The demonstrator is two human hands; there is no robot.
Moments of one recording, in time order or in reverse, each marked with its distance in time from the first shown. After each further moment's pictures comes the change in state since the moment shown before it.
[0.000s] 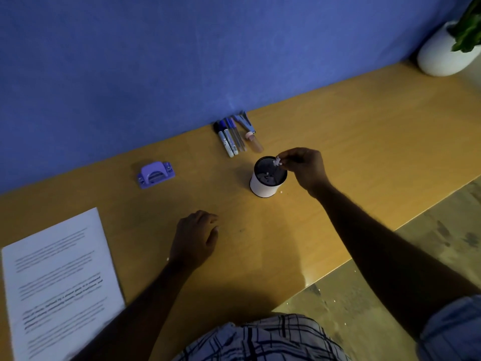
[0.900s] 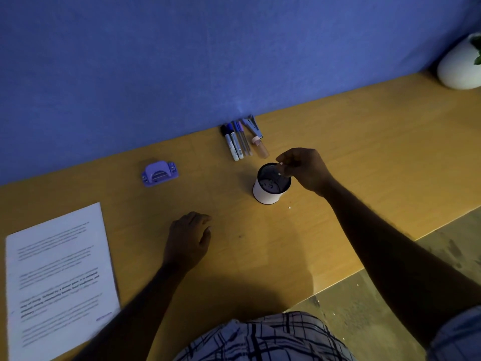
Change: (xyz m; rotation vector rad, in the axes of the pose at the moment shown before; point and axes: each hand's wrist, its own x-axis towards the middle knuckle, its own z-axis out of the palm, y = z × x) left_hand 0.001 -0.003 0.001 0.009 0.042 -0.135; right_hand 0.025 -0.011 -0.011 -0.320 -0.246 -0.085
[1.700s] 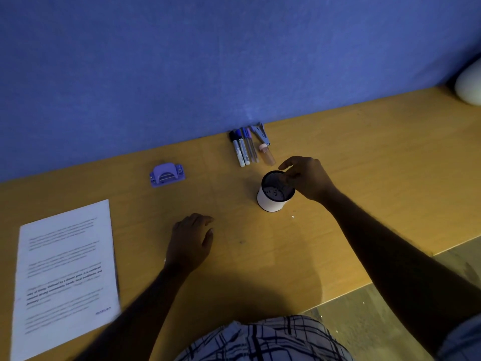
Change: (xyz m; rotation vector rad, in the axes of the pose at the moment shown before) left_hand -0.001 0.004 0.006 0.015 0.083 -0.023; right_hand 0.005 -0.001 0.000 -0.264 -0.036 -0.180
